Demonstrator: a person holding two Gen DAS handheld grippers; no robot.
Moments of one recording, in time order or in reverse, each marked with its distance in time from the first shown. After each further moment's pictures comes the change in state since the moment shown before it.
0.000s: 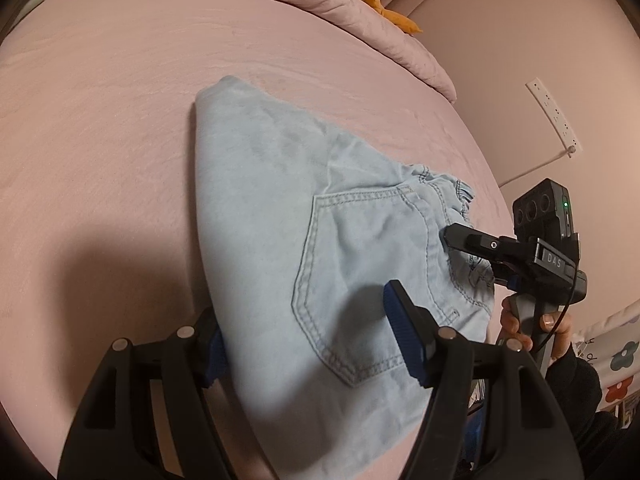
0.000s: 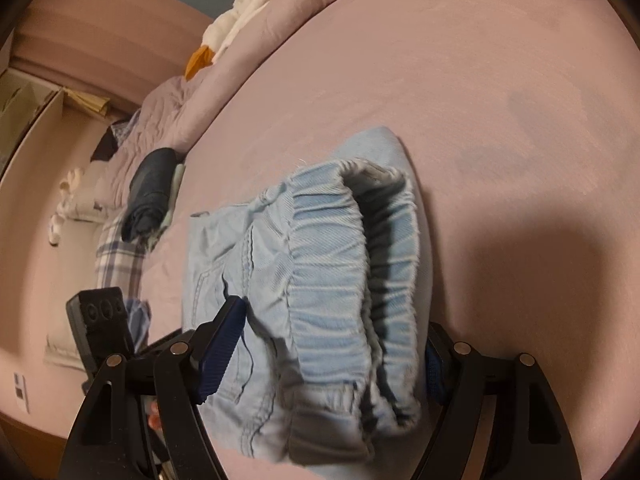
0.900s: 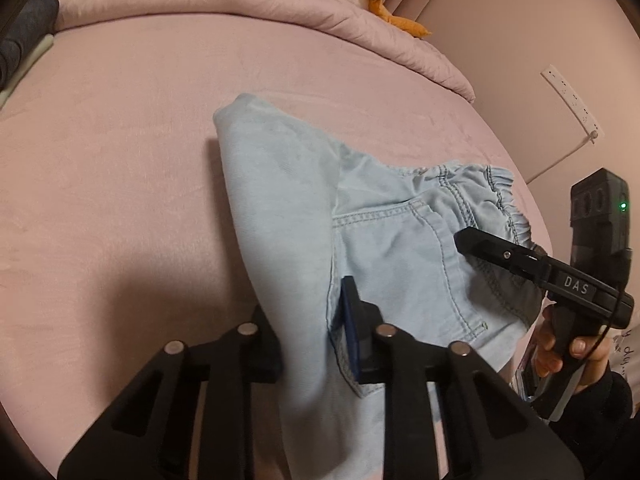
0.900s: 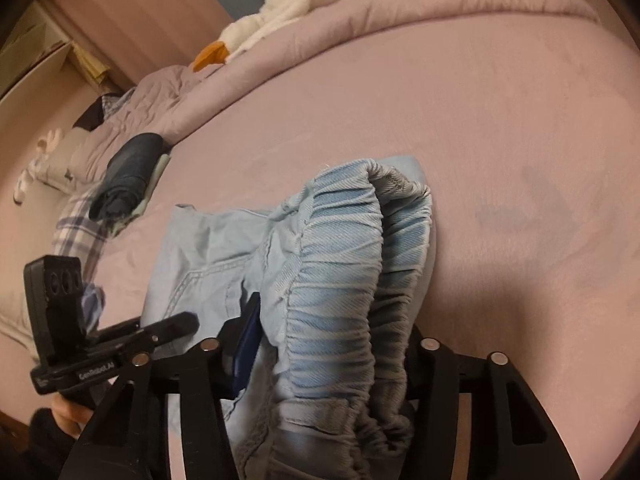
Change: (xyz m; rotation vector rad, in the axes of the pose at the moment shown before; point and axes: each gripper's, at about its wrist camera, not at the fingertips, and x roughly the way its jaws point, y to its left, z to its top) left arm -0.010 -0.020 0.001 0.076 -0.065 0.156; right arm -0.007 0.045 -0.011 -0.194 -0.122 -0.199
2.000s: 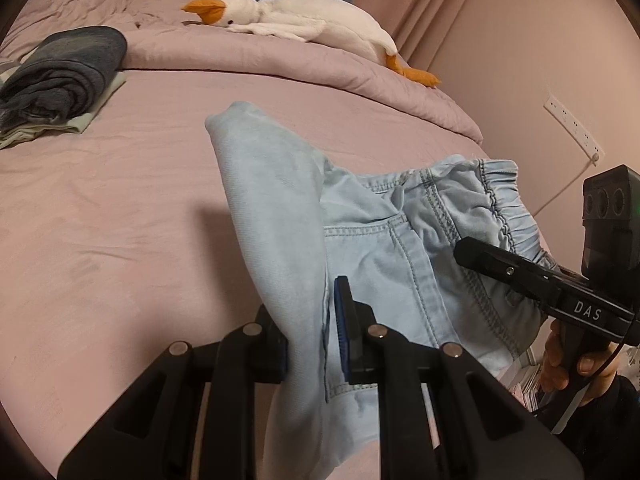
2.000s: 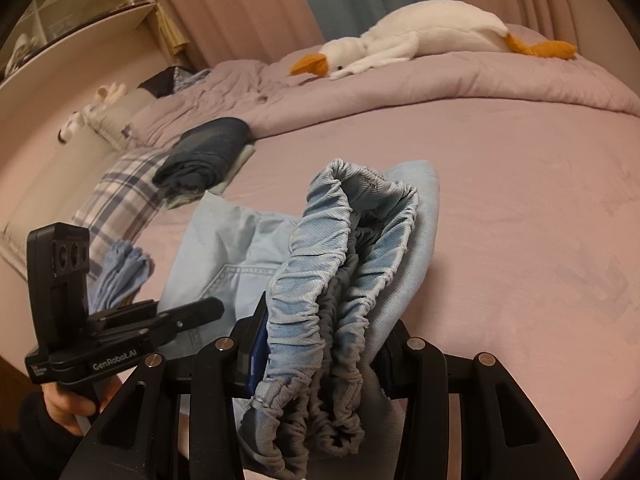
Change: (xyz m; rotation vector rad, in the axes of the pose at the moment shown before) left arm -0.097 0.017 -0.031 -0.028 -0.170 0.096; right arm -0.024 0.103 -0.012 -0.242 -0.090 0.079
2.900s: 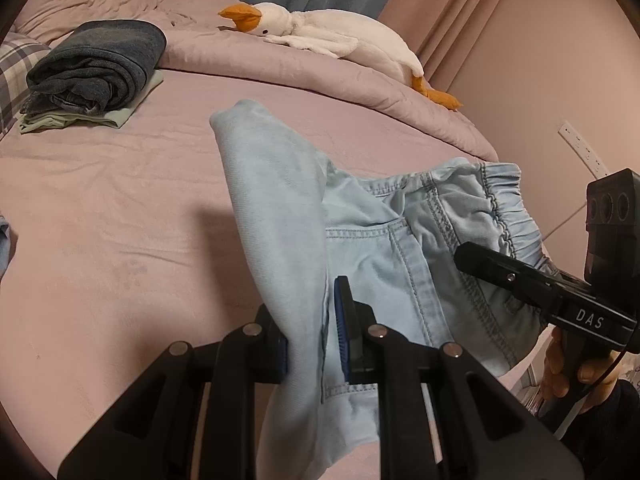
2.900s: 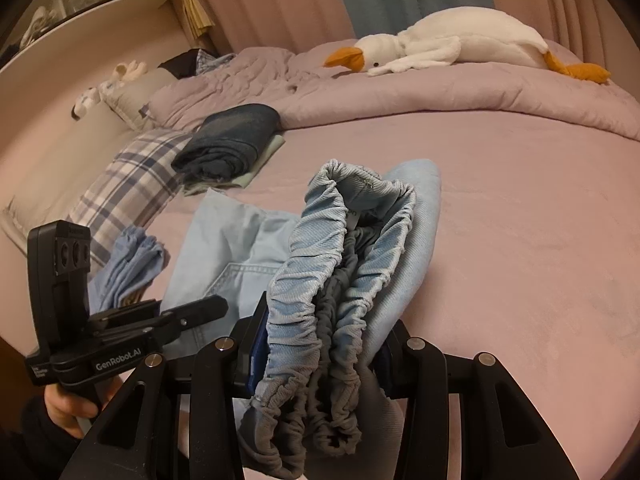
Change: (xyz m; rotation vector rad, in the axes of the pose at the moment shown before) left arm -0.021 0.031 -0.002 -0.064 -0.047 0.036; right arm 0.024 0.041 0.012 -0.077 0.021 0.028
